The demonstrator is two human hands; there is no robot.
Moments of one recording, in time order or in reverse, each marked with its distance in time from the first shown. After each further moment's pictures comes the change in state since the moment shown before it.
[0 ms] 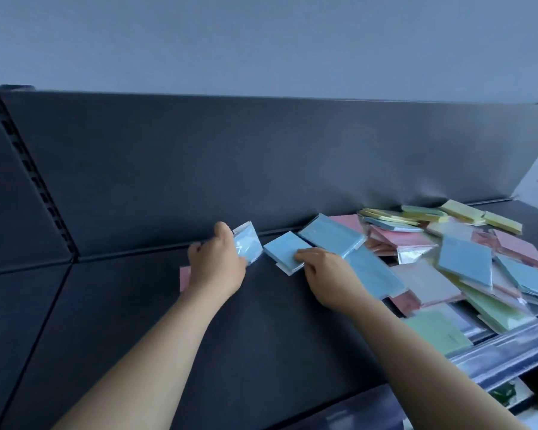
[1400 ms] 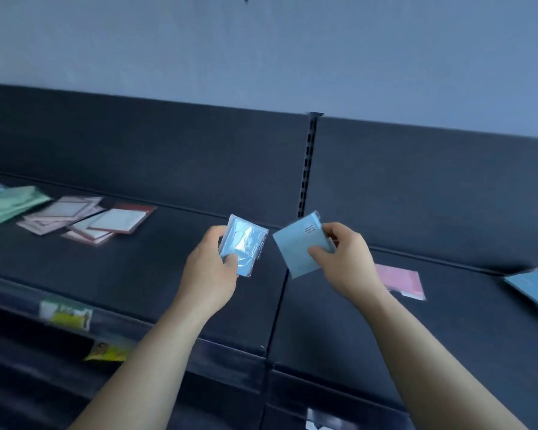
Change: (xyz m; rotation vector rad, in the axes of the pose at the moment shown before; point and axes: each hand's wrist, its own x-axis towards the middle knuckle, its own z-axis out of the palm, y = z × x) left_hand -0.170 -0.231 -0.162 -0.540 0.362 -0.443; right_hand -0.030 -0.285 0.039 0.742 -0.132 -0.194
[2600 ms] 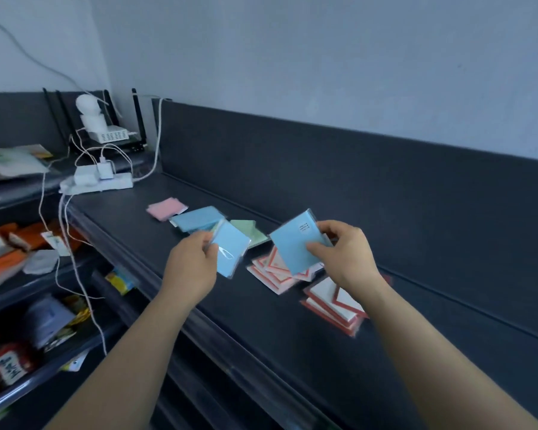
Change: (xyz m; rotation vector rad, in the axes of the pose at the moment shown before) left_hand 0.172 -0.231 -0.369 0.315 0.434 -0.175; right_hand 0.120 -0.215 0.419 0.116 -0.328 -0.193
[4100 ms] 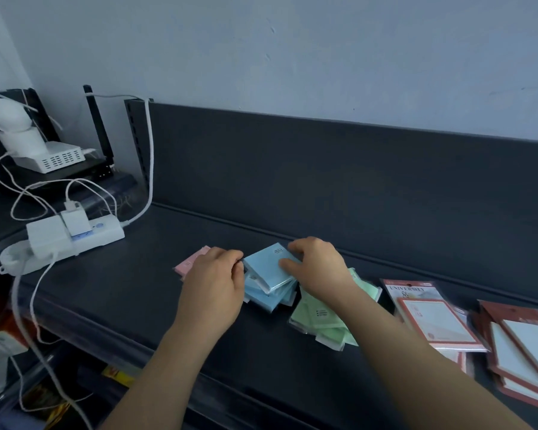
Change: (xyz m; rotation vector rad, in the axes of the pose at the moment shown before) left_hand 0.222 -0.141 -0.027 0.097 -0.122 0.460; right_hand 0.153 -0.052 0.243 -0.555 0.000 0.161
